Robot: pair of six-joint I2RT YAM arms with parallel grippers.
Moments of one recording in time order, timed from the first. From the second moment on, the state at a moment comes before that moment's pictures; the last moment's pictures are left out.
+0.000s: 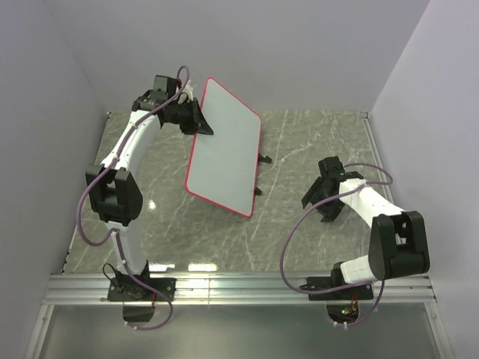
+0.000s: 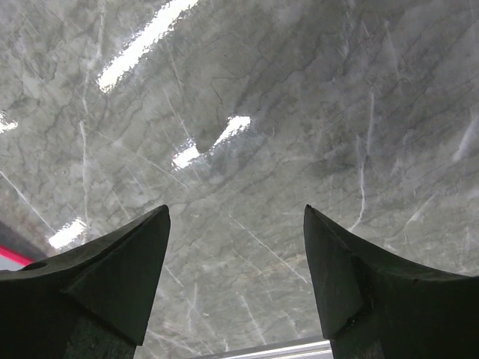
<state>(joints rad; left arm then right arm) -0.21 1.95 1.92 -0.79 0.58 -0.41 0.14 1.40 0.82 -0.73 0.06 0.81</state>
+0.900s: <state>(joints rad) -0.33 1.99 2.06 -0.90 0.49 -0.33 0.14 1.45 0.94 -0.81 0.01 0.72</state>
